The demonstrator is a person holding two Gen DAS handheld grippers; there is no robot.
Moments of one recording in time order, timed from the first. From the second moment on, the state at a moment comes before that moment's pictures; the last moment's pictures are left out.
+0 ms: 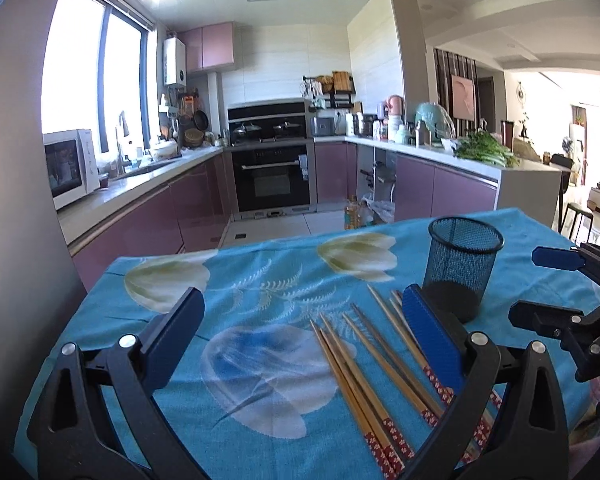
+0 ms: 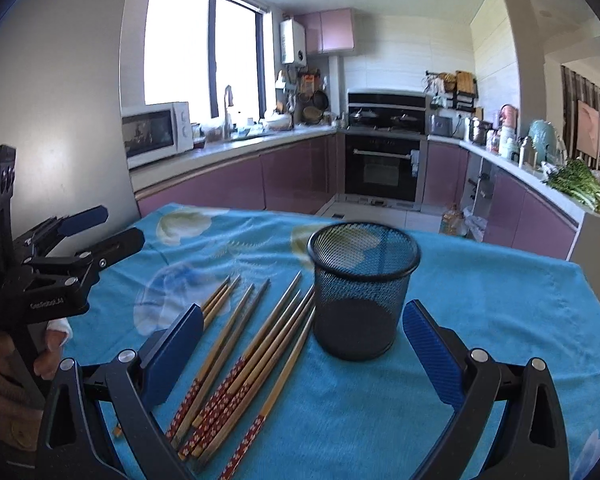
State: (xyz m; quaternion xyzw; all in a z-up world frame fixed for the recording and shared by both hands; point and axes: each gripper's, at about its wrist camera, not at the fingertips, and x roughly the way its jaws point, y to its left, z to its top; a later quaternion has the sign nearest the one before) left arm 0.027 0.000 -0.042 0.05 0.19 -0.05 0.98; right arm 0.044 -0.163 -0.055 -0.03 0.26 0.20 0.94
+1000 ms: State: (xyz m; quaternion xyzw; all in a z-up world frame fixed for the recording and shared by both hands) left arm 0.082 0.005 -0.119 0.08 0.42 -0.13 0.89; right arm 0.095 -0.153 -0.105 -0.05 0.42 0.17 0.89
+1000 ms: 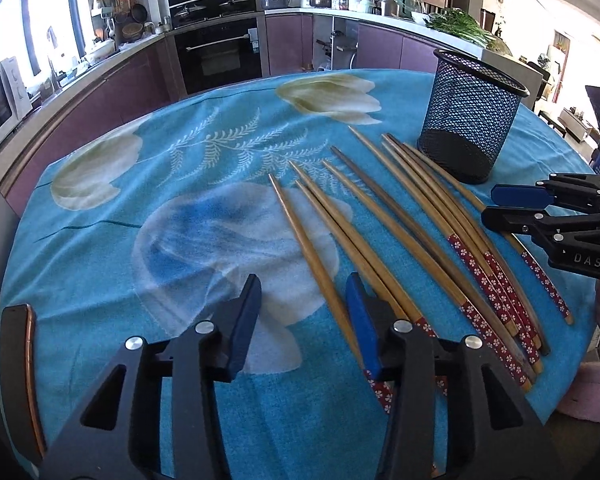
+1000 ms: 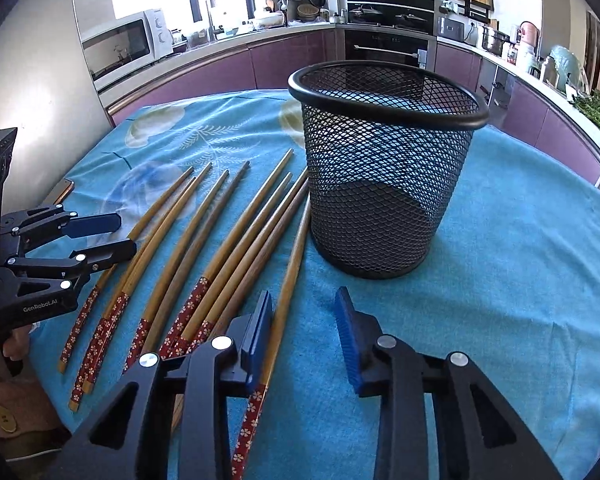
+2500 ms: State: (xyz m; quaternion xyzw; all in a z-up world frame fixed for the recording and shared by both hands) left arm 0.057 0.020 0.027 -0.07 0.25 -0.26 0.93; right arm 0.064 -0.203 0.006 0.09 0.24 0.28 0.93
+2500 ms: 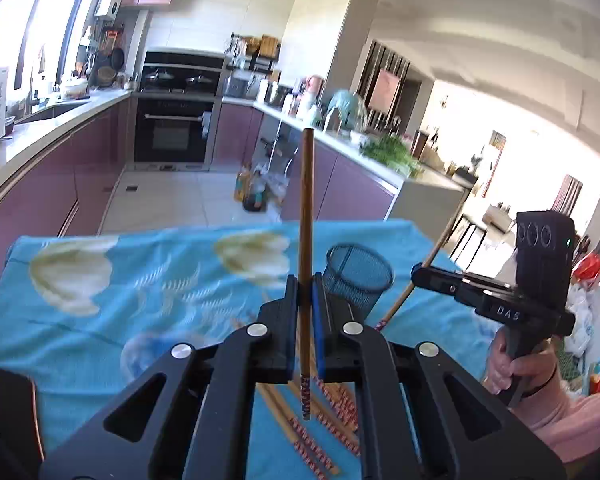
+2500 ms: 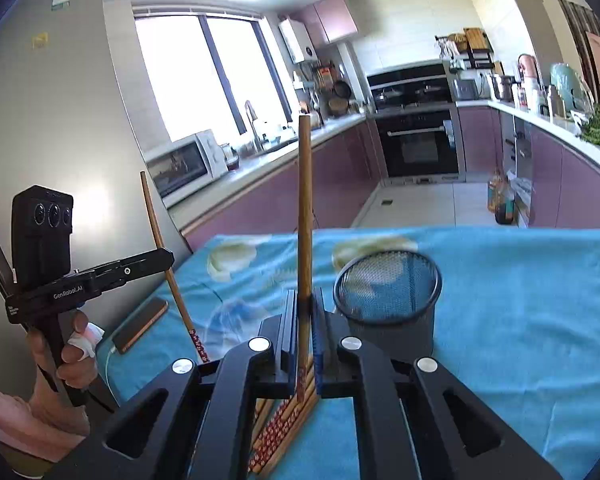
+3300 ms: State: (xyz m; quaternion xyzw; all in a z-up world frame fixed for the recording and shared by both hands) left arm 0.154 -0.093 0.049 -0.07 0.23 -0.29 0.93; right arm 0.122 -0.231 0.042 0.04 0.22 0.23 0.95
